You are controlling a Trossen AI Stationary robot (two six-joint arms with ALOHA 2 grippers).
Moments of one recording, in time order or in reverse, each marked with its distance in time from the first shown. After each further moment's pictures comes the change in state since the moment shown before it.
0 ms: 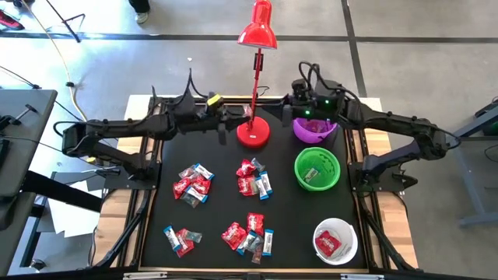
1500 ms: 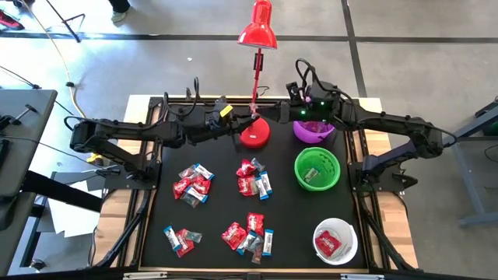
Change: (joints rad) left arm -0.139 0.113 0.092 0.059 -0.334 0.331; right arm 0.017 0.047 0.000 0.085 -0.106 0.291
